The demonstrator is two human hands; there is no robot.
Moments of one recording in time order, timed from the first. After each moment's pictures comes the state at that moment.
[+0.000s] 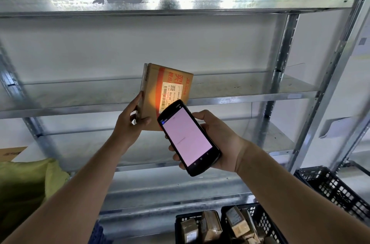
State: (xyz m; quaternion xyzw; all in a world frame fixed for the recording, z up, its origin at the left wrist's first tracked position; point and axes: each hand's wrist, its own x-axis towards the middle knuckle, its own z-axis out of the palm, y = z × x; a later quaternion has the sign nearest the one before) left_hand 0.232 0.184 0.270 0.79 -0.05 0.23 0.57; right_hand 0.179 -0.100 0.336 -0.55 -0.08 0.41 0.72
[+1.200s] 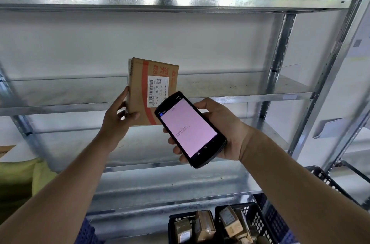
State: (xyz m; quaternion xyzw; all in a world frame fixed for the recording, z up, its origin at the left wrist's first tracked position) left_hand 0.244 0.189 0.274 0.75 -0.02 0.24 0.62; right_hand 0.204 -0.119 0.356 -0.55 -0.12 0.41 0.71
